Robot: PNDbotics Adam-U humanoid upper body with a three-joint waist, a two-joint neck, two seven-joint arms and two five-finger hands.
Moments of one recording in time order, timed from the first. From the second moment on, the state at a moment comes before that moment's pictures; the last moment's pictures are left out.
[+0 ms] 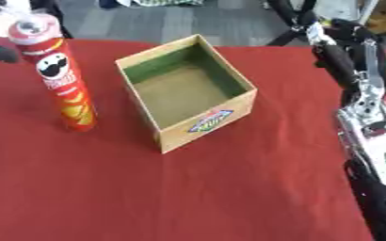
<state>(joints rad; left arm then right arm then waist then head) -0.96 0.66 -0.11 -1.26 -0.33 -0.05 -0.54 -0.52 -0.43 0.03 -1.72 -0.22 0.34 -0.51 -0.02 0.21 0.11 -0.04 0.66</state>
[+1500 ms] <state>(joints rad) -1.01 0.53 -0.14 -1.28 -0.54 -0.06 -0.52 -0.52 -0.43 0.04 -1.72 -0.22 0.35 -0.51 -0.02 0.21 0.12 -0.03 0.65</state>
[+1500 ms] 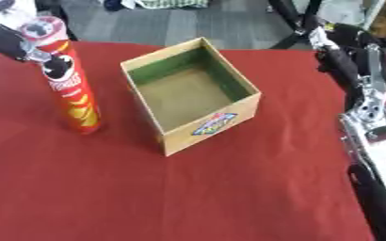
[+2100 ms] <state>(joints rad) -1.01 0.52 -0.14 -1.26 -0.57 -0.05 -0.53 -0.52 -0.43 0.04 -1.72 -0.22 0.35 -0.52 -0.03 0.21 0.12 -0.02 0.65</state>
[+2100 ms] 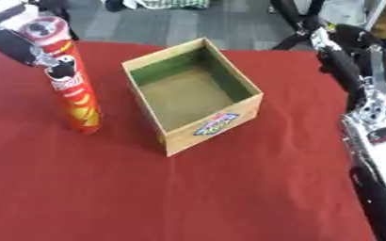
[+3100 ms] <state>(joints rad) -1.01 0.51 -0.15 -1.25 -0.61 -0.05 -0.58 -0.53 -0.43 0.04 -1.72 -0.22 0.34 -0.52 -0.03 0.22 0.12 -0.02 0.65</state>
